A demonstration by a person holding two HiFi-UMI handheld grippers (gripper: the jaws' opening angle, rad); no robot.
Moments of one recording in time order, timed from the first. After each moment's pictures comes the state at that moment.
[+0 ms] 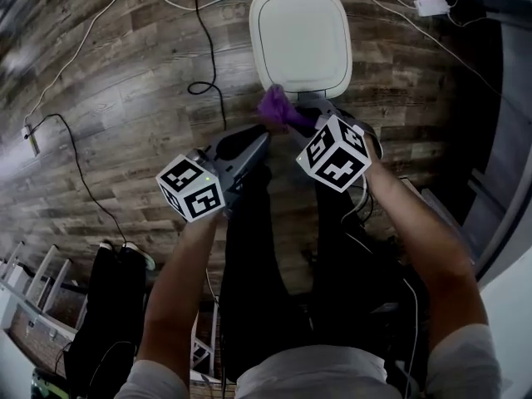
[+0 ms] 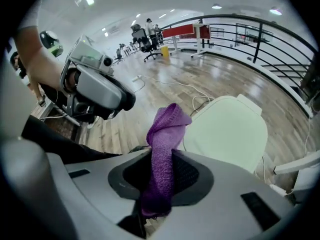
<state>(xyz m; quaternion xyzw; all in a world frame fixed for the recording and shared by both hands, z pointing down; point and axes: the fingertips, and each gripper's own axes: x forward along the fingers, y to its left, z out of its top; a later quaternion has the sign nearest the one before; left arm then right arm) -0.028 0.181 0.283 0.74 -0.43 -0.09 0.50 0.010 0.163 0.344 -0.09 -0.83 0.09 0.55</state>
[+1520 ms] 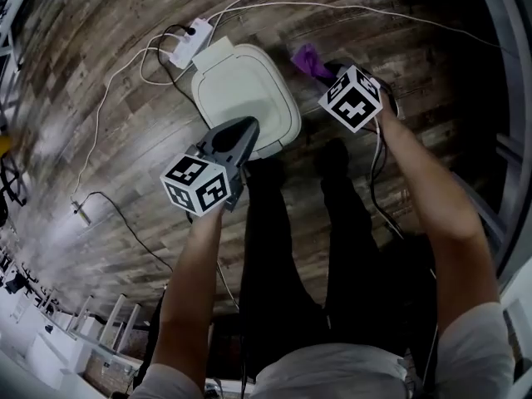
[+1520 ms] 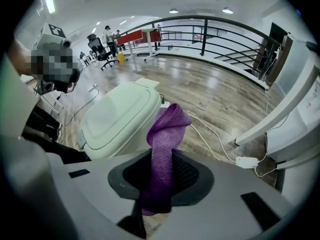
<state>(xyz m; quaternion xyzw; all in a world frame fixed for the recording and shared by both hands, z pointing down) 0.029 0.001 0.285 0.80 -0.40 0.11 0.44 0.143 -0.098 0.385 0.13 -0.82 0.12 0.54</state>
